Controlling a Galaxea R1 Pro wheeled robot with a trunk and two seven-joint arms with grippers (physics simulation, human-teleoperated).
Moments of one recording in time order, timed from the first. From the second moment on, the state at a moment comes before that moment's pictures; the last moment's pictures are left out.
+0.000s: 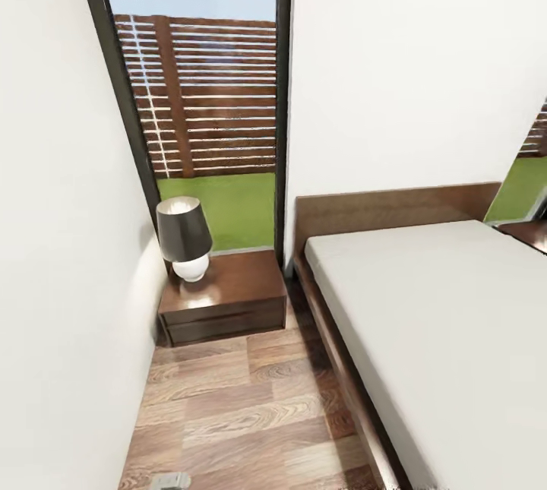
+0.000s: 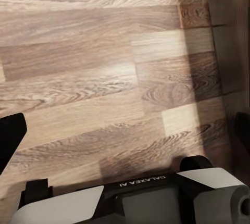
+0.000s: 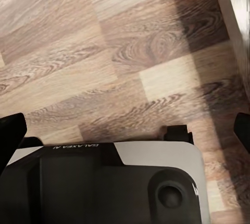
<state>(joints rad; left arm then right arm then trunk) -0.43 0.08 0.42 -0.02 -0.26 -0.11 -0.46 -0.38 -0.16 -0.42 0.07 0.18 -0.09 0.37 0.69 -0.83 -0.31</state>
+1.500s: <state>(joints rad) -0.43 0.08 0.42 -0.02 -0.26 -0.11 -0.46 -0.38 -0.16 -0.42 0.07 0.18 -0.09 0.37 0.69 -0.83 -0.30</state>
